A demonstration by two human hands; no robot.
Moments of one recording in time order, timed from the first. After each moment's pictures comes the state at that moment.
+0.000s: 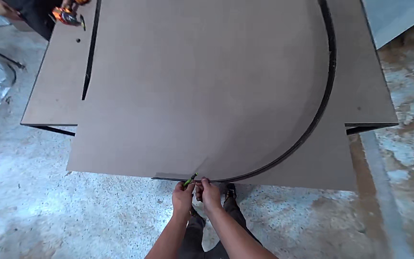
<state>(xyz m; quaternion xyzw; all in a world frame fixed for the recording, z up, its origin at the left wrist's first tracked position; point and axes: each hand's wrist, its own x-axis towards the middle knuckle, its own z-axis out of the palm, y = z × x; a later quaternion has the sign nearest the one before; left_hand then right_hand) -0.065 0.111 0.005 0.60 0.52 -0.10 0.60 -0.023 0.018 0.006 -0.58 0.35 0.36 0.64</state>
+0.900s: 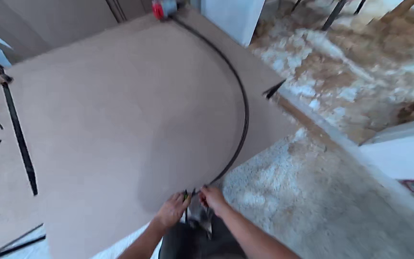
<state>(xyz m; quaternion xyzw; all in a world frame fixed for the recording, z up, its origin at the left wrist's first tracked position) -0.009 0.247 -0.007 0.88 -0.43 -0.16 0.11 -0.027 0.030 0.015 -0.60 0.36 0.32 0.64</state>
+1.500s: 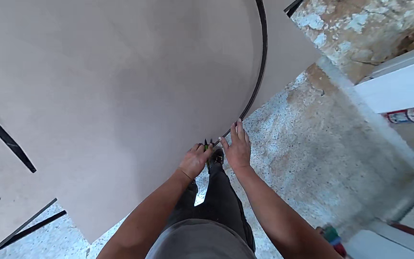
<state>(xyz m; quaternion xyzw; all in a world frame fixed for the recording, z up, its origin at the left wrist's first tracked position) 0.001 0.256 -0.024 0.85 -0.46 -0.14 0.19 -0.062 0.068 -0.021 -0.95 0.27 -0.01 0.17</state>
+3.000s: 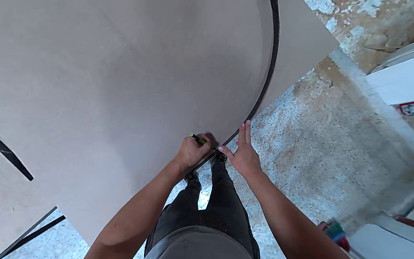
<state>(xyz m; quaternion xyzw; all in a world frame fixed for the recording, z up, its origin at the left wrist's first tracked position) 0.070 0.254 -0.004 0.77 -0.17 -0.40 0.47 -0.062 0.071 -0.010 -0.91 0.30 0.11 0.27</state>
